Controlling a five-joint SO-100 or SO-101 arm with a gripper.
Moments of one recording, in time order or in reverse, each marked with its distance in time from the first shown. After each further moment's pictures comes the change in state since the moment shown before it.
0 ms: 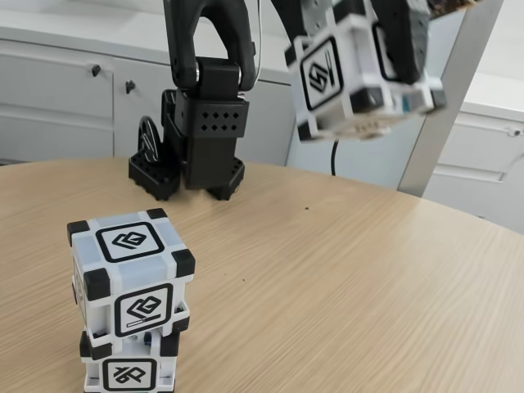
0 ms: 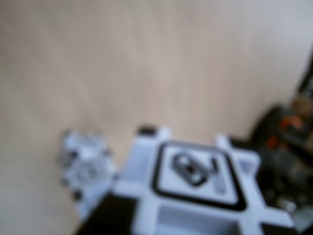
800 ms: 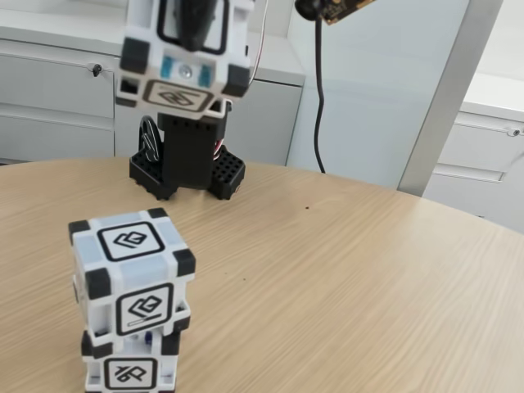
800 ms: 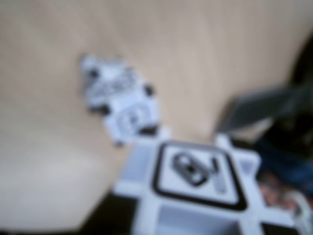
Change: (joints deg) arm 23.8 1.6 0.0 2.3 -10.5
